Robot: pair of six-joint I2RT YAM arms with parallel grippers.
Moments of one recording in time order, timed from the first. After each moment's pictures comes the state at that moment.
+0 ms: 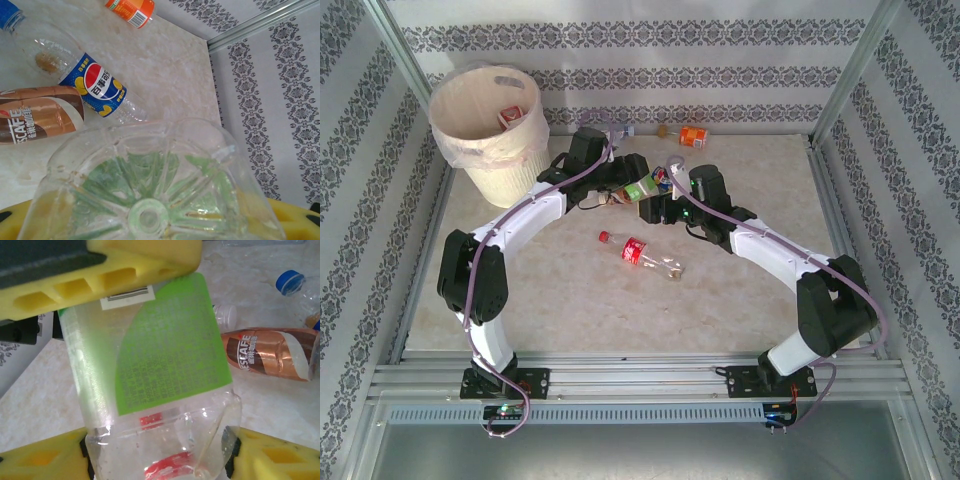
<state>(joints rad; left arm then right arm) -0.43 1.81 1.53 -0.28 0.35 -0.78 0.47 1.55 1.04 0.00 -0.43 0.31</state>
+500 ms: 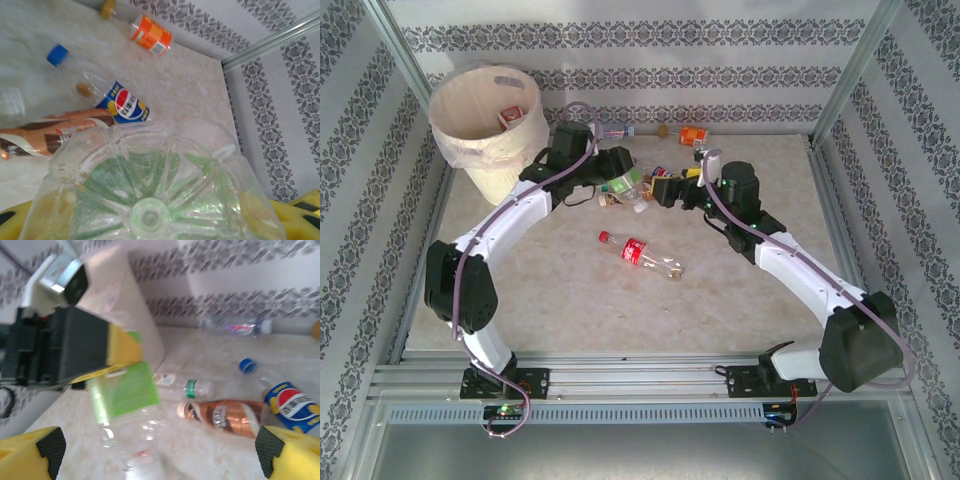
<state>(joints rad) -0.38 1.72 1.54 -0.38 0.27 -0.68 0.40 1.33 0.96 0.15 -0.32 0.37</state>
